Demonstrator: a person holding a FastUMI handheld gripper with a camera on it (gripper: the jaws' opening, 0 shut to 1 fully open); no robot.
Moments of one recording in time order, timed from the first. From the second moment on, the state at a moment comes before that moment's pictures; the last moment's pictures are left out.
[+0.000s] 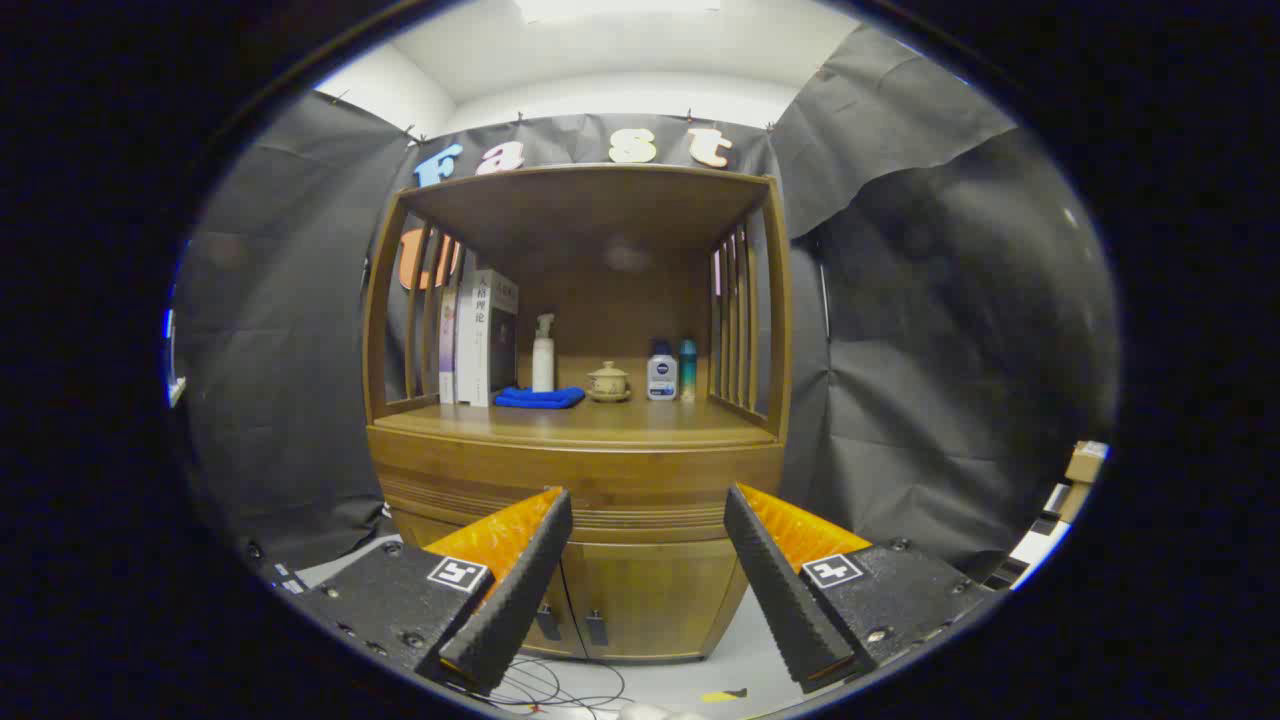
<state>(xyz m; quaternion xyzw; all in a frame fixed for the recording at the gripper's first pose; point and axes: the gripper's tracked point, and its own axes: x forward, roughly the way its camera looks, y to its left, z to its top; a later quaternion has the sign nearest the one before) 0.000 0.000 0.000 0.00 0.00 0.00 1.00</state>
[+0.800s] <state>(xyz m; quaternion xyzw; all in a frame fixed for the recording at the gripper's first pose) 0.001 0.002 0.007 0.00 0.00 0.01 1.00</state>
